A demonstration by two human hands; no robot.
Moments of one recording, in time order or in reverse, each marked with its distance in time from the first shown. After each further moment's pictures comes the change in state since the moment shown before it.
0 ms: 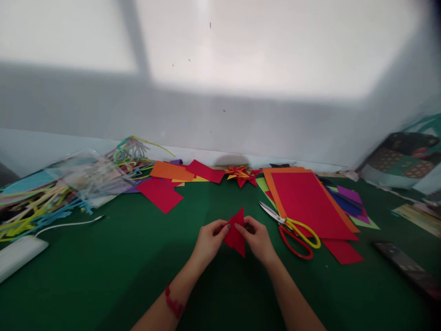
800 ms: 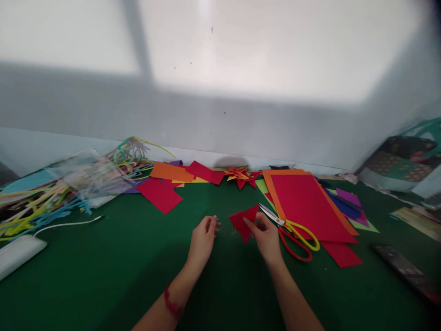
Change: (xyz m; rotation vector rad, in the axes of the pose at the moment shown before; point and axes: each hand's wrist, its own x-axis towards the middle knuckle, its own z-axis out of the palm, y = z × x) left_hand 0.003 -0.003 -0.008 -0.015 0.259 -0.185; right_hand 0.004 0.005 -0.013 -0.098 0.279 -0.035
